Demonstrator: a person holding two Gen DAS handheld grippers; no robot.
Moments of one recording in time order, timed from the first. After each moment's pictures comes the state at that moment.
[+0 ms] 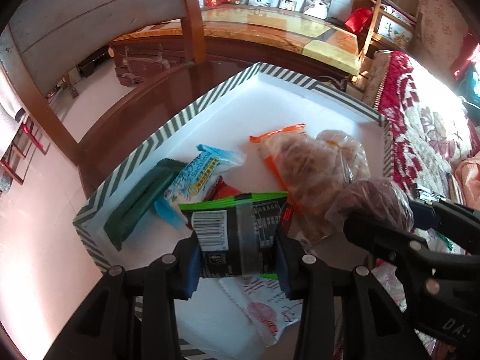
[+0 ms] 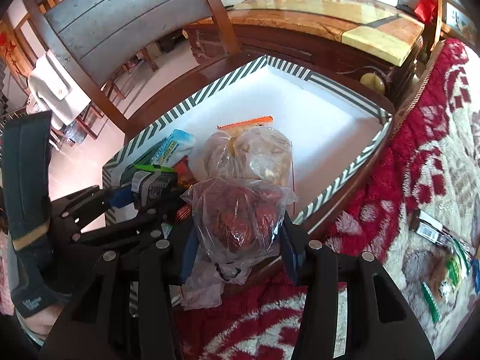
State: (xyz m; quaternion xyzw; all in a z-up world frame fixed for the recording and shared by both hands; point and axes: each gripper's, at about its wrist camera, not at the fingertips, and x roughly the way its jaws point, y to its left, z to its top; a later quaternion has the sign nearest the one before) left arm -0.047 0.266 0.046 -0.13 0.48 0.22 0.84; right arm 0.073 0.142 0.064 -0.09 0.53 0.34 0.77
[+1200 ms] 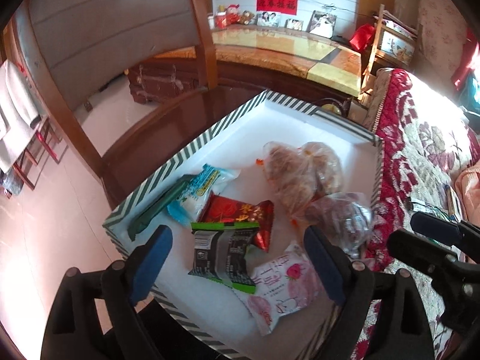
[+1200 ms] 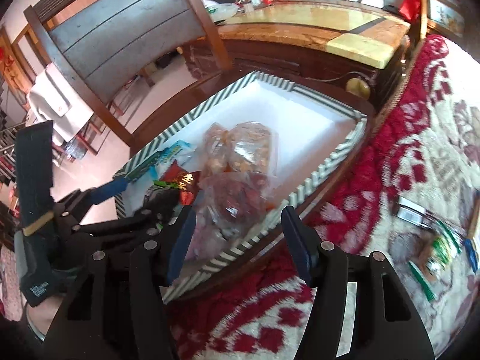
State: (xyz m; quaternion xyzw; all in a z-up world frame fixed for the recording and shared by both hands) left arm -0.063 0.249 0.077 -0.11 0.43 0.25 0.86; right arm 0.055 0.111 0.090 -0.06 0.51 0.32 0.80
